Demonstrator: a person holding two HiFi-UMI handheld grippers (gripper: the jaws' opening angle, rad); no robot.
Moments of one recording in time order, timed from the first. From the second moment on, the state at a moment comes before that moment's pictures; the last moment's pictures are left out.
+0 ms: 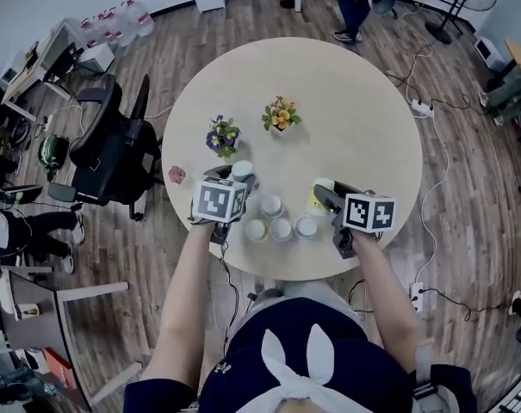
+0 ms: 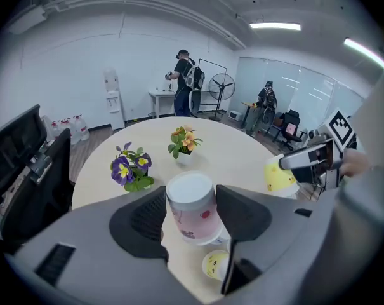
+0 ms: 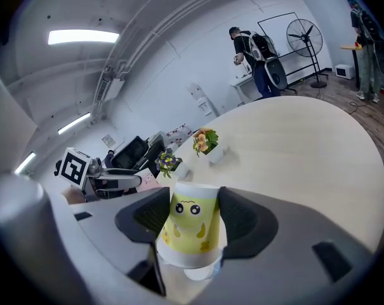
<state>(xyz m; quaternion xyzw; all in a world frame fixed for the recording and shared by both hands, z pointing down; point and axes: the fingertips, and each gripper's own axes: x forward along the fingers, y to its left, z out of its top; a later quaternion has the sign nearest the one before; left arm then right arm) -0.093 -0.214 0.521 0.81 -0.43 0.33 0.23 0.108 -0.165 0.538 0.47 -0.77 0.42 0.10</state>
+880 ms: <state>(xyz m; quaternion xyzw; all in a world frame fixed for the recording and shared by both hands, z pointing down) -0.099 -0.128 0.539 0.79 -0.49 0.29 0.22 0.078 -0.112 0.540 0.42 -0.81 0.39 0.09</state>
